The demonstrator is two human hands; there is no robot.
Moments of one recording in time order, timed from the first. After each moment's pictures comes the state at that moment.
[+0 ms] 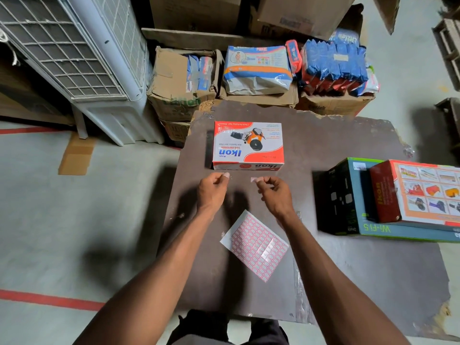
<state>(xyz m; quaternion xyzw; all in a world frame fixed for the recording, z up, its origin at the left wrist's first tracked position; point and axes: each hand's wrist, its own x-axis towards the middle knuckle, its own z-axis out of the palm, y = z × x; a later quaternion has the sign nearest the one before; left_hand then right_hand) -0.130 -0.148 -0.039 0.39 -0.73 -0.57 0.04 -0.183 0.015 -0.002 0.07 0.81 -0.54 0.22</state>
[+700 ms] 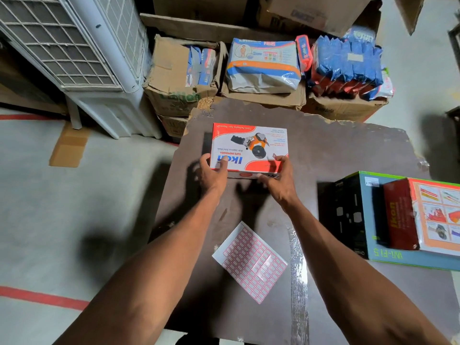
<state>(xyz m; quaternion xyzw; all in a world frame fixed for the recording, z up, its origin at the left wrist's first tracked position) -0.213 -0.156 -0.068 0.49 -0.68 -0.55 0.09 -0.288 0.028 -0.102 -0.02 0.85 -0.50 0.19</state>
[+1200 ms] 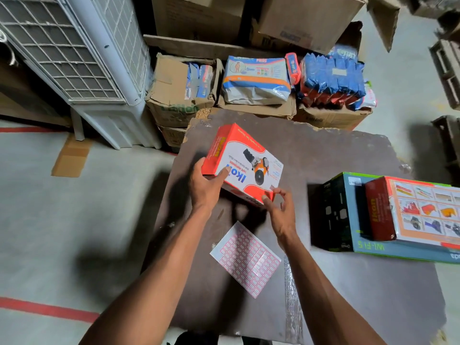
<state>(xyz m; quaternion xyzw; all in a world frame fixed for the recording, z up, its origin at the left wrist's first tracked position) -0.162 -0.147 -0.014 0.40 -0.68 -0.59 0.17 -0.184 0.052 -0.028 0.11 0.77 -0.60 0.20</state>
